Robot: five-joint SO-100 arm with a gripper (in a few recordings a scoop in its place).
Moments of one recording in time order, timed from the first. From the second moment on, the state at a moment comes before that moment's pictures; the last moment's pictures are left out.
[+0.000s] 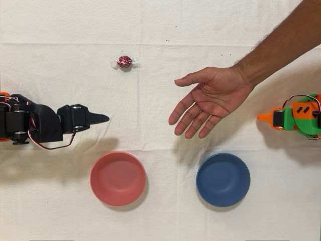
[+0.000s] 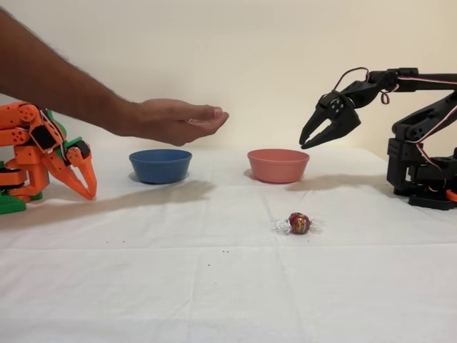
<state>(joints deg) -3.7 146.4 144.7 38.8 -7.6</state>
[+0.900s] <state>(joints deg) -19.8 113.1 123.2 40.8 -8.0</state>
